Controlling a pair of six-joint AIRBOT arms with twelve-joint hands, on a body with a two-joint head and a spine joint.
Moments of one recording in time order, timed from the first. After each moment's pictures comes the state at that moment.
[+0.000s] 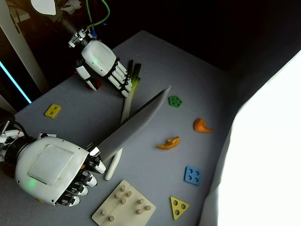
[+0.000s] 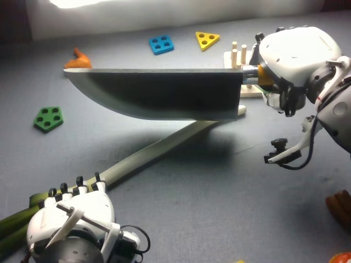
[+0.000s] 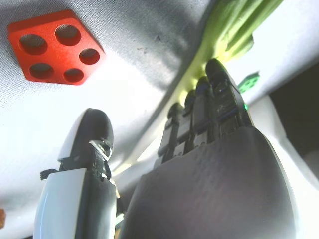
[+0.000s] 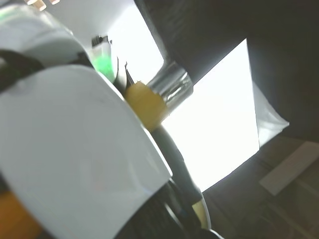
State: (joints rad) left arm 0.72 -1.23 0.51 1.31 1.51 -1.13; right arm -0.51 -1.26 1.07 0.95 0.91 -1.79
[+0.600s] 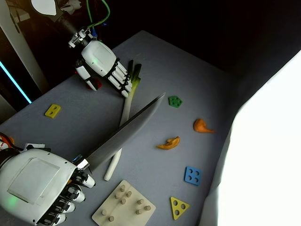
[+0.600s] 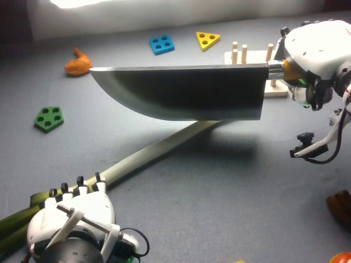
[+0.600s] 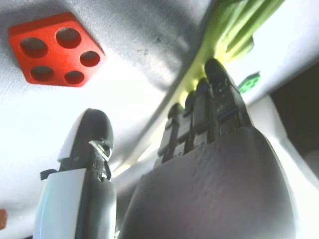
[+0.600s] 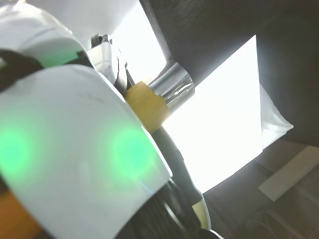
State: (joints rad) left arm 0.73 -1.23 0.51 1.31 1.50 -1.13; right arm -0.53 -1.18 1.07 0.95 0.87 -1.80
